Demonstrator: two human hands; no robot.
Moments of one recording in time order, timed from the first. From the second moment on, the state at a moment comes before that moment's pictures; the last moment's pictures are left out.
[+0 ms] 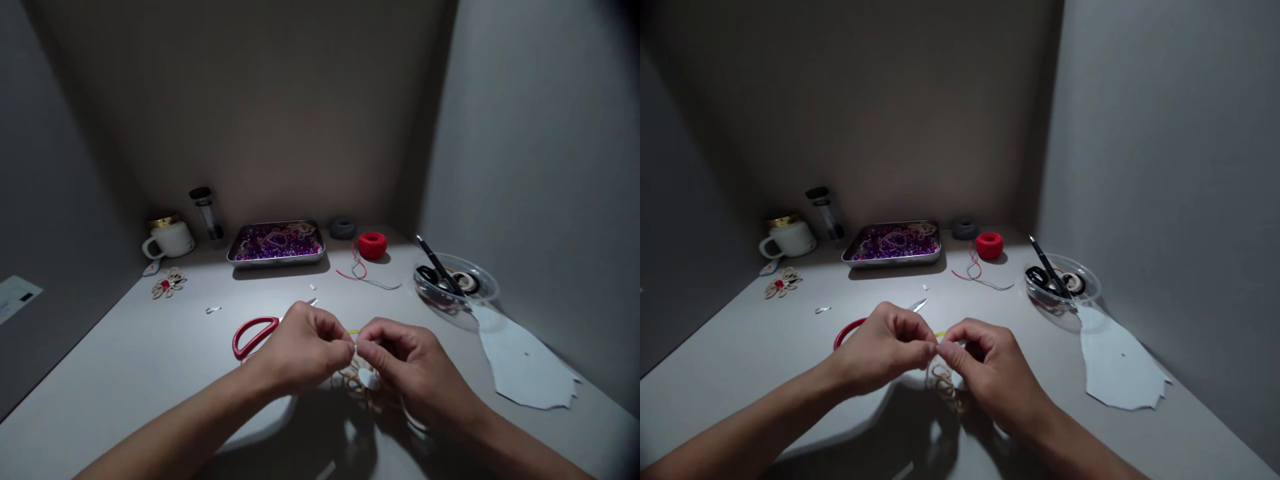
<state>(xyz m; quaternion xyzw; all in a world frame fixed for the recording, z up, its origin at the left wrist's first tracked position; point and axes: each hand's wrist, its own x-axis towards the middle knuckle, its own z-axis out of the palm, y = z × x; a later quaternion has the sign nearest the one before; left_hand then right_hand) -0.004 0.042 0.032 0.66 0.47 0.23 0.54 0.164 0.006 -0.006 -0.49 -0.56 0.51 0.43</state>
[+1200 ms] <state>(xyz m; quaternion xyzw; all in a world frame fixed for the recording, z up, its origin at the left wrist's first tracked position) -0.003 0.026 0.049 0.73 0.50 0.17 0.44 0.158 -0.001 0.008 -0.52 -0.60 0.42 0.43</state>
